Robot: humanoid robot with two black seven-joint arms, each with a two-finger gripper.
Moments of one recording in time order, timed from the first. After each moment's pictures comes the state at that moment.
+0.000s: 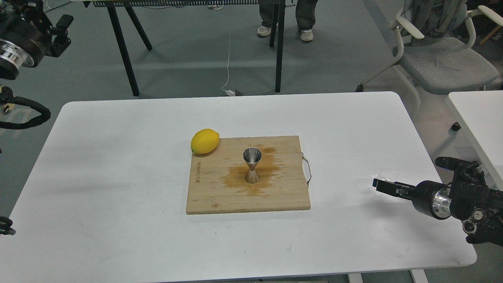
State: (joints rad) left arm -1.08 0.49 -0.57 -0.22 0.43 -0.49 -0.49; right arm 0.78 -0.80 -0.13 1.19 -1.12 -0.07 0.09
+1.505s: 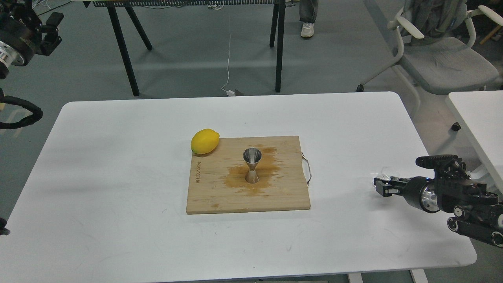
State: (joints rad) left arm -1.08 0.51 -0.58 -0.22 0.42 -0.49 -0.49; right arm 0.86 -0.67 -0.30 0.99 -1.23 -0.12 0.09
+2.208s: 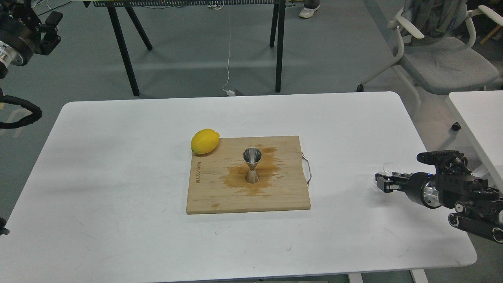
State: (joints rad) left arm -1.08 0.51 -0.58 -0.22 0.42 -0.49 -0.49; right arm 0.89 -0.67 -0.30 0.98 -1.23 -0.12 0.09
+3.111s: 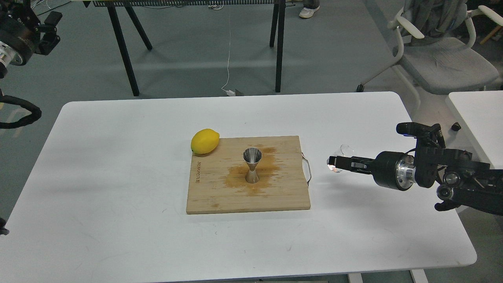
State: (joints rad) left arm -1.08 0.52 -0.58 -0.22 0.42 -0.49 -0.49; right arm 1.15 -0.77 -0.31 1.45 -0.92 0.01 0.11
